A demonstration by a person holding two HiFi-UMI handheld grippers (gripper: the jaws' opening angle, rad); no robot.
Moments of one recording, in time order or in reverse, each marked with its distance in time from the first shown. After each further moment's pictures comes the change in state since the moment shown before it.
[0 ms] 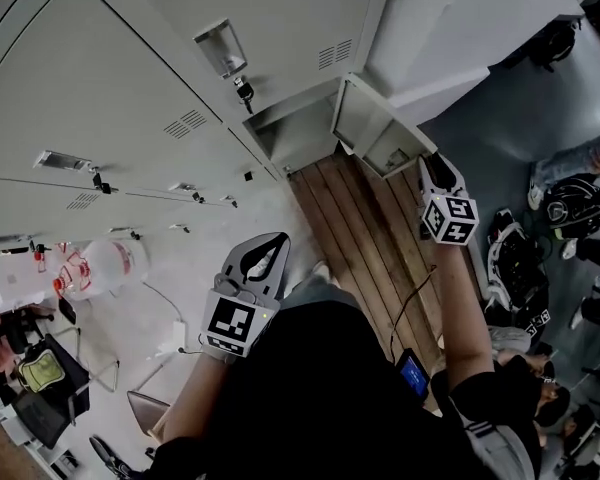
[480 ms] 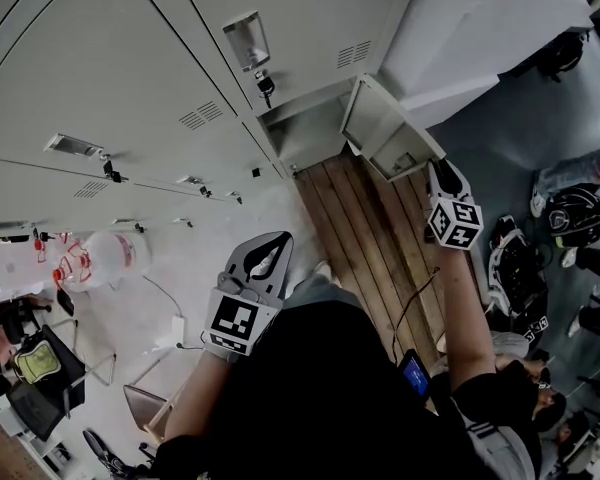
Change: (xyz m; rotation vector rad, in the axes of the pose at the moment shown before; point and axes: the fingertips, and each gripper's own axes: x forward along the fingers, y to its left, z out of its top) left arm -0.015 0.009 -0.007 -0.022 -0.007 0.026; right arm -0.003 0.002 -0.006 0.007 0.008 -0.034
